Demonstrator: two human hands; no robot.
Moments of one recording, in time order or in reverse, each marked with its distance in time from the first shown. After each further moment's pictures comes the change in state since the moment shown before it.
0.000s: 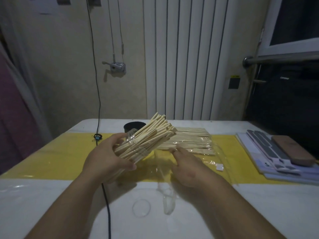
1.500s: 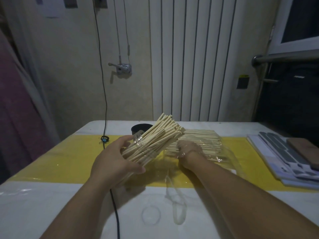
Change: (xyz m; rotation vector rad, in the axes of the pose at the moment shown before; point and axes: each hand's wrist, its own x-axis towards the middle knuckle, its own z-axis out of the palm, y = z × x) left_hand 0.000 0.000 0.000 -0.026 0.023 -0.032; right_hand 0.091 -0.007 0.006 -0.167 0.126 0.261
